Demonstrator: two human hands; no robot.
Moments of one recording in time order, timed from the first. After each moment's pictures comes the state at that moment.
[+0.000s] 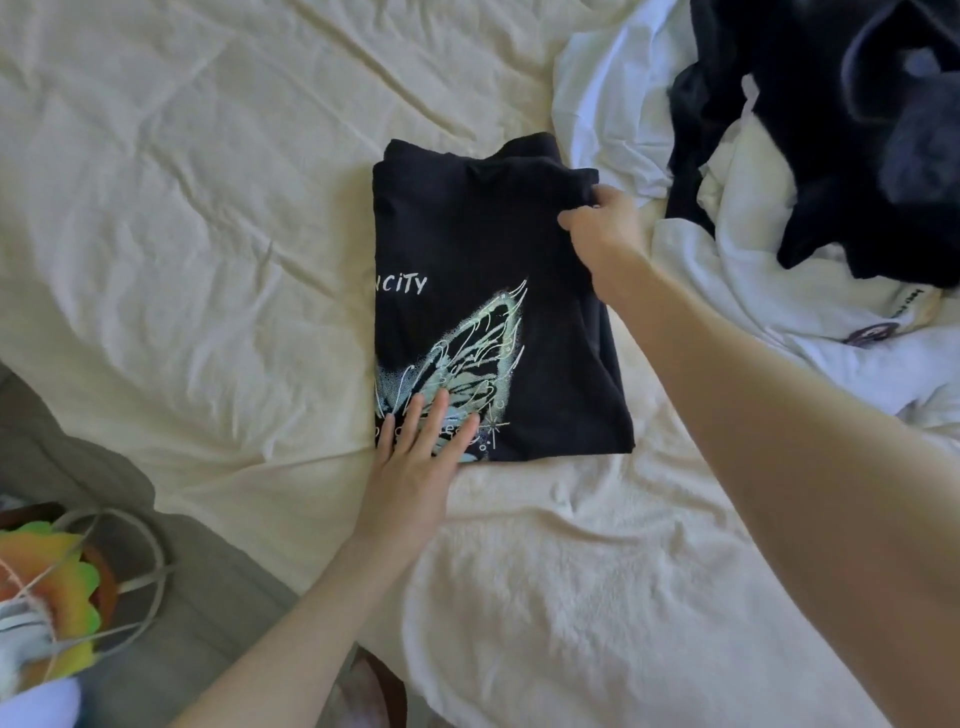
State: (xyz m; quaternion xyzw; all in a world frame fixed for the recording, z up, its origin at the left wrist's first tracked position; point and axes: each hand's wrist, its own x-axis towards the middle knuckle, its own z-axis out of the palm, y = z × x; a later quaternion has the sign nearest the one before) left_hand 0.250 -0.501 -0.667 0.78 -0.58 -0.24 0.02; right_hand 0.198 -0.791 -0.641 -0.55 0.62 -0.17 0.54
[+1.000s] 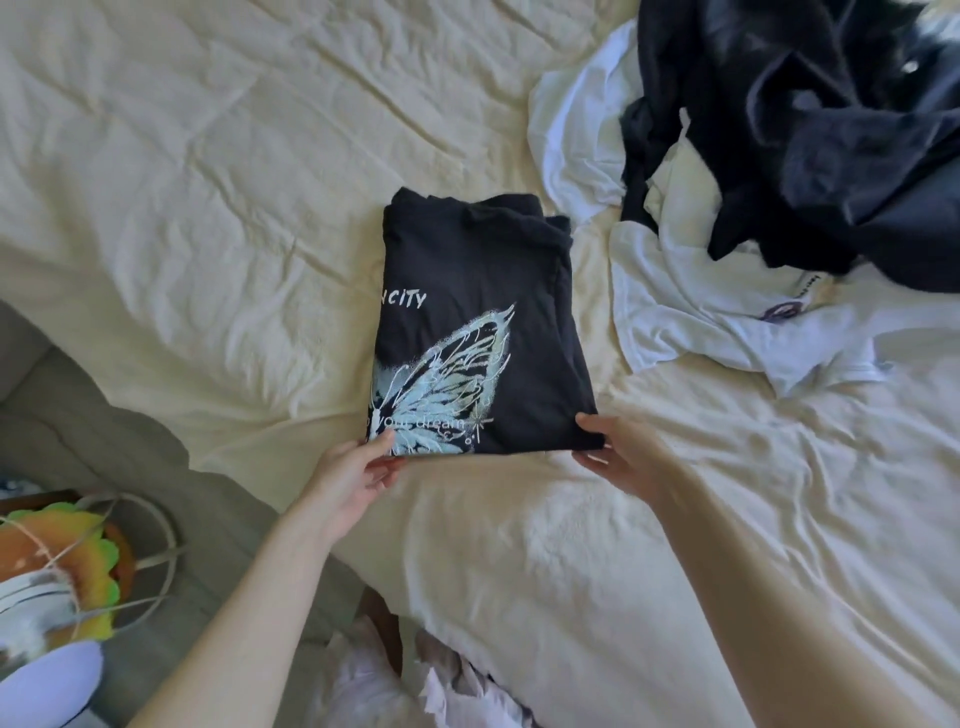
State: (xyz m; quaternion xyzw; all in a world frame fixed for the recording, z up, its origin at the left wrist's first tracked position) left_hand 0.270 -0.463 -0.595 0.66 0.19 -0.57 0.45; right_hand 0.036 -0.632 -0.617 -0.19 0.66 -0.04 0.72
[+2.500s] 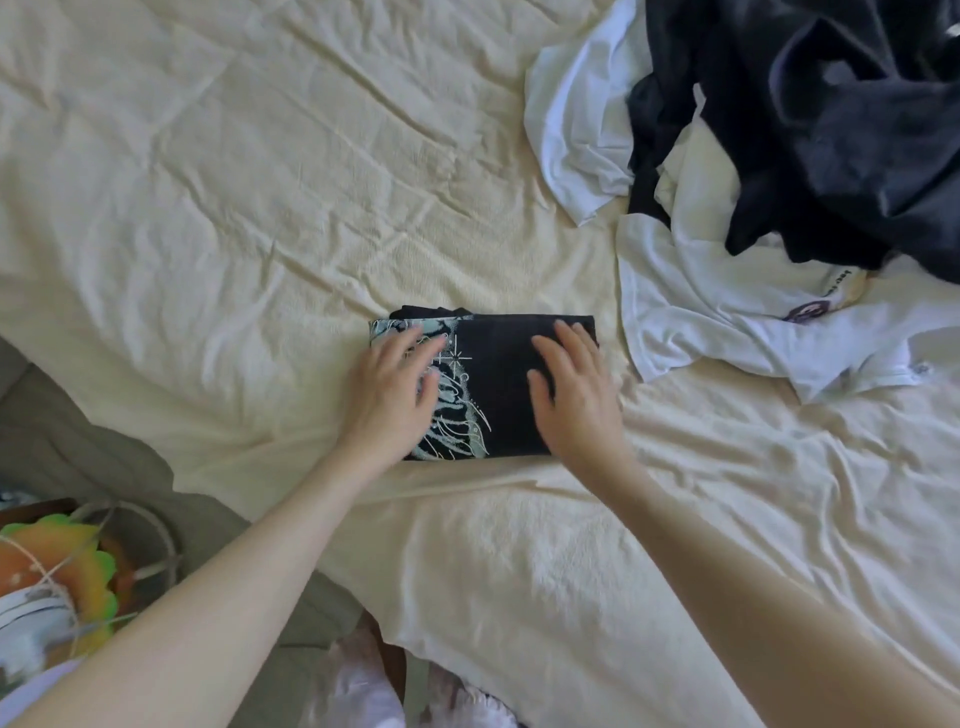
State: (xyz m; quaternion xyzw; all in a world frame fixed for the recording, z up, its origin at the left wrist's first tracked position) left_hand 0.279 -0.544 -0.614 0.80 -0.51 -0.26 0.14; right_hand 0.101 -0.632 -0.614 -0.83 0.48 -0.11 0.27
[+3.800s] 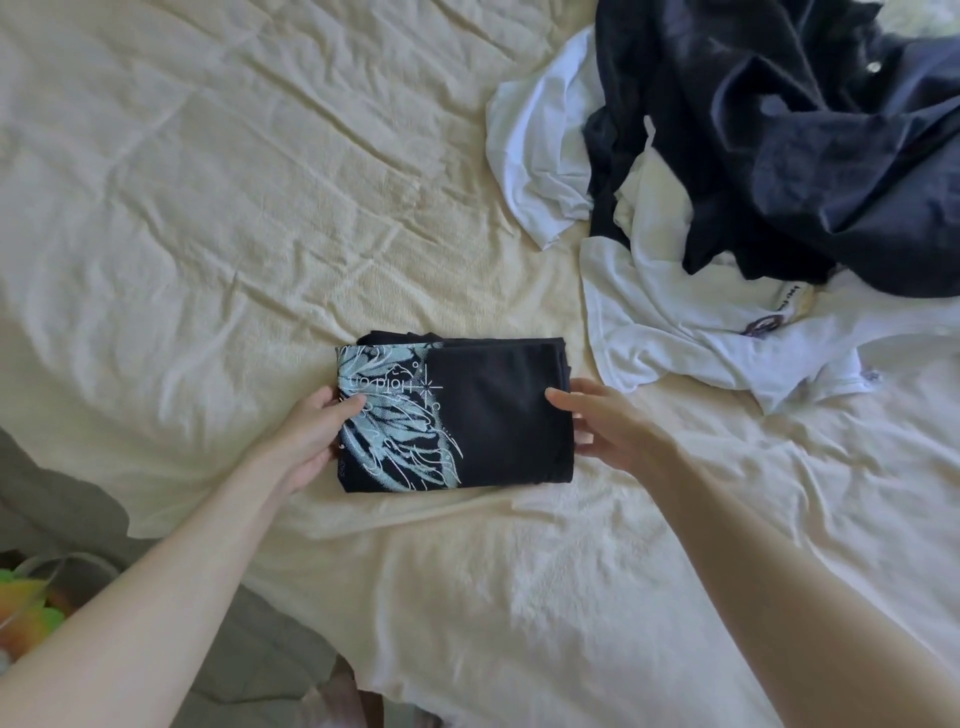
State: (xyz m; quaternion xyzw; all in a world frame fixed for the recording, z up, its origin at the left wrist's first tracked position) left_hand 0.317 -0.544 -0.629 0.74 0.01 -0.58 0.34; right_hand 0.055 -0.690 -0.629 -0.35 0.60 0.02 0.72
